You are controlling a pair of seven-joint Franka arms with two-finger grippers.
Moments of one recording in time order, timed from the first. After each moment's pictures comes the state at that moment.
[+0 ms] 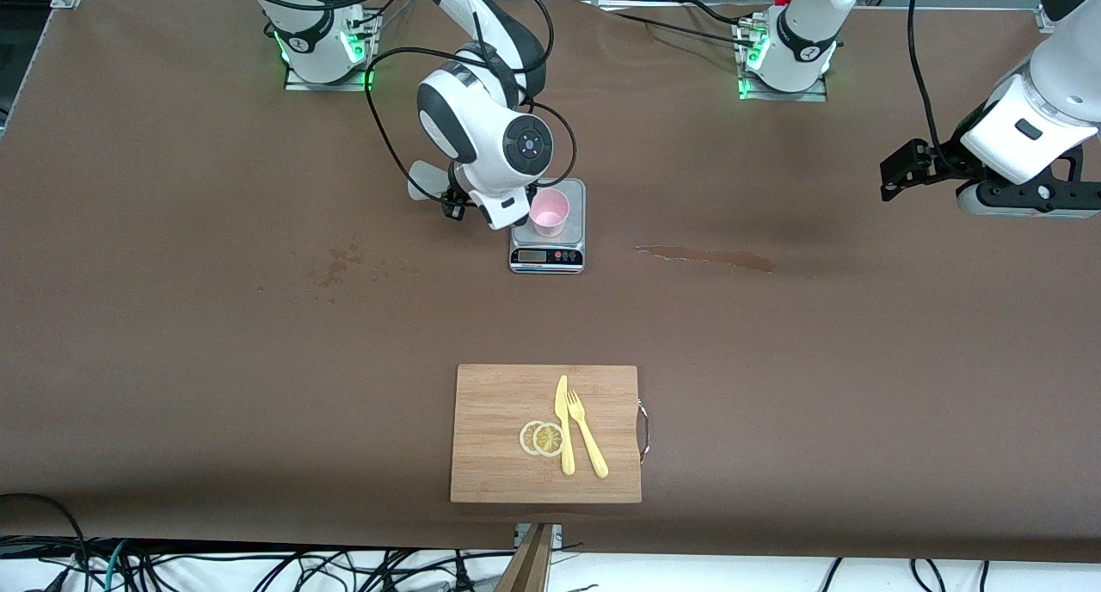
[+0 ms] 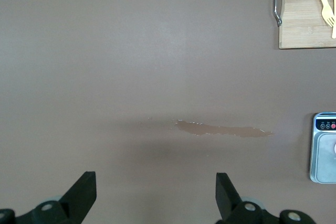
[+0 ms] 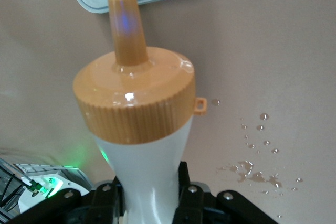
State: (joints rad) left arm 0.00 -0.01 -0.10 -1.66 0.00 1.62 -0.09; right arm 0.67 0.54 0.12 -1.54 -0.18 1.53 -0.53
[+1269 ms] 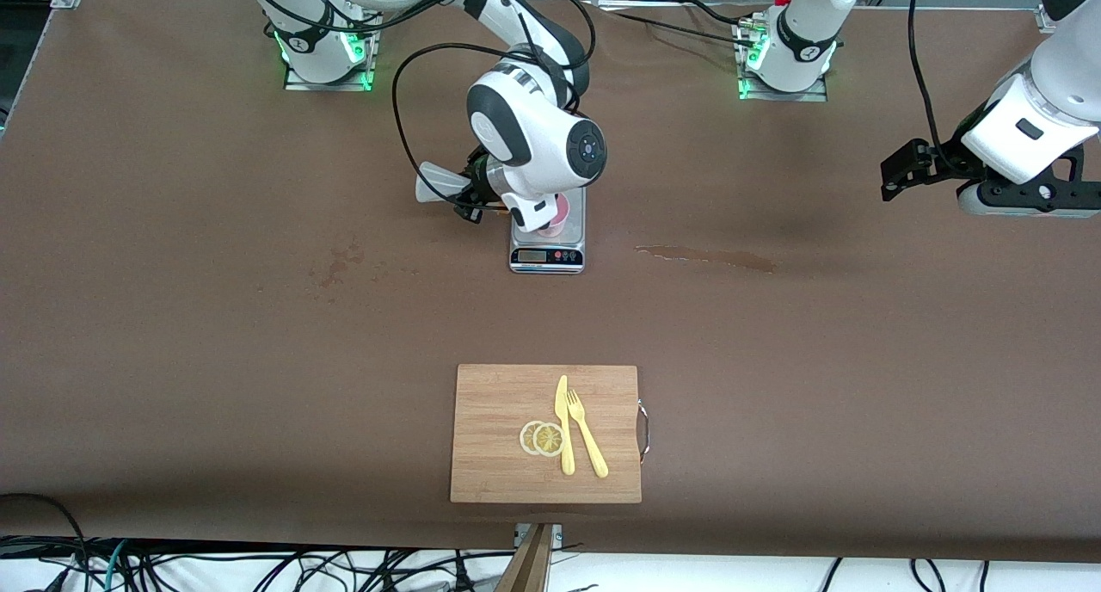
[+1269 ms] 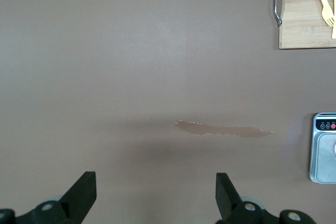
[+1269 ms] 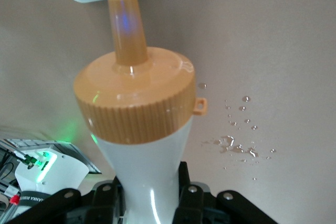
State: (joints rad) left arm 0.00 -0.01 -0.10 -1.66 0.00 1.62 -0.09; right arm 0.76 0.71 0.12 -1.25 -0.31 1.29 -0.51
